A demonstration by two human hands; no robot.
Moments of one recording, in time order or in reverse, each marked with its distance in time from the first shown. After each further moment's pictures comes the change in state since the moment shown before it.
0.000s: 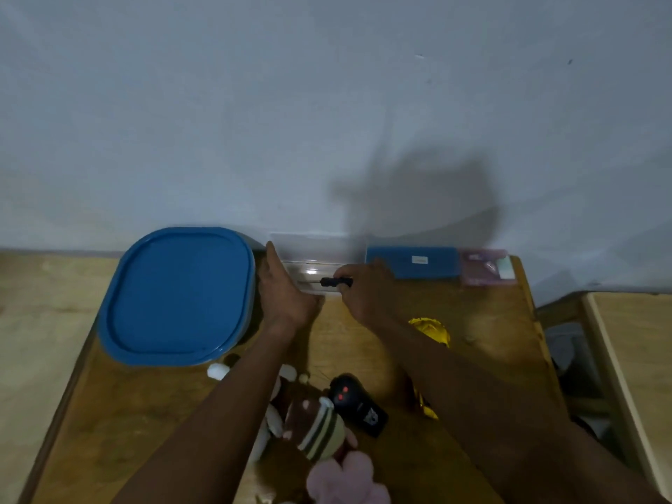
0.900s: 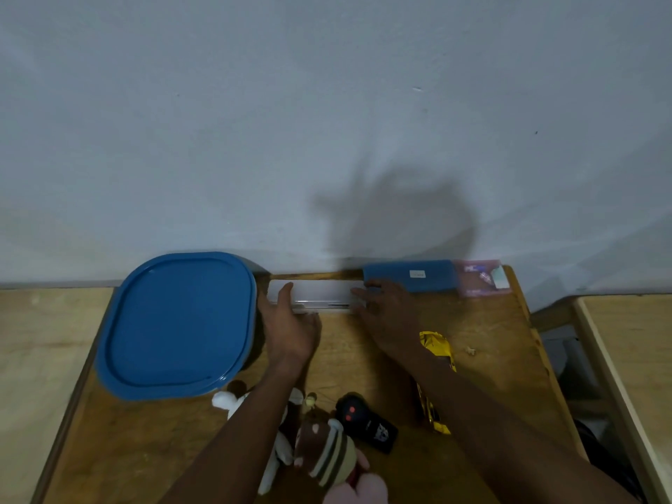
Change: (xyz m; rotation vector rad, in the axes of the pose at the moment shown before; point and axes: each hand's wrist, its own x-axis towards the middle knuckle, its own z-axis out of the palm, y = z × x) left_hand -0.015 -0.006 -0.004 0.044 -0.007 0.032; right_hand -0.015 0.038 0.003 0.032 0.225 -0.084
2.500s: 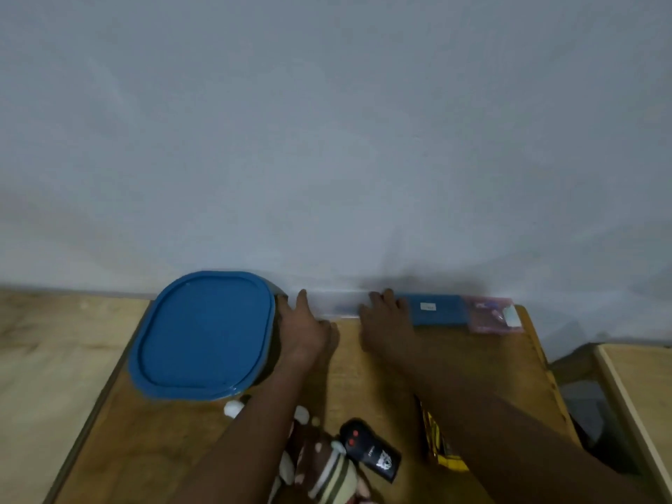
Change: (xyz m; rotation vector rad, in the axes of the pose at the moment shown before) left_hand 0.017 0.026 -0.009 0.086 -0.081 -0.058; right_hand 0.027 -0.049 -0.026 -0.617 -0.399 -0.158
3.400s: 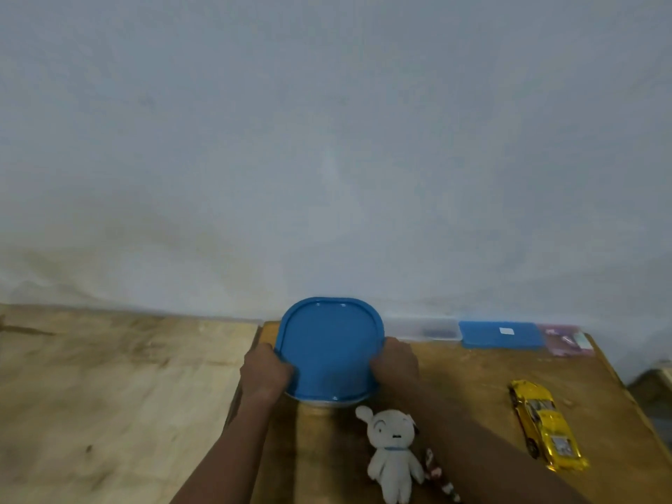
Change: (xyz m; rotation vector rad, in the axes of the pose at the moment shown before) left_hand -0.023 -0.179 -0.229 0.116 0.156 -0.111; right_hand -0.012 -0.220 -0.048 0.571 -0.115 0.470
